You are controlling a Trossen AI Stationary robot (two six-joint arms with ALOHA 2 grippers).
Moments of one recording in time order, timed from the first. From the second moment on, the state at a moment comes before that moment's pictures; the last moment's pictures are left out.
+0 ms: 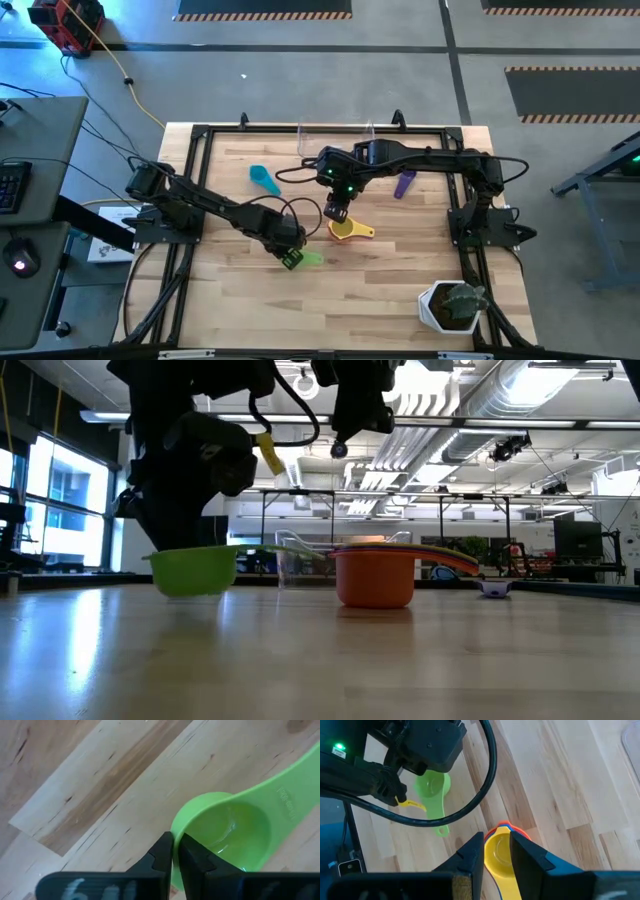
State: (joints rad) left arm -0.23 1.71 1.04 -0.65 0.02 -1.02; right arm -0.08 1.86 1.83 -1.08 -0.17 0.31
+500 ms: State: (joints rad) left arm -0.23 1.71 1.04 -0.61 0.07 -0.99; right arm -0.08 1.86 1.83 -1.08 -0.17 0.31
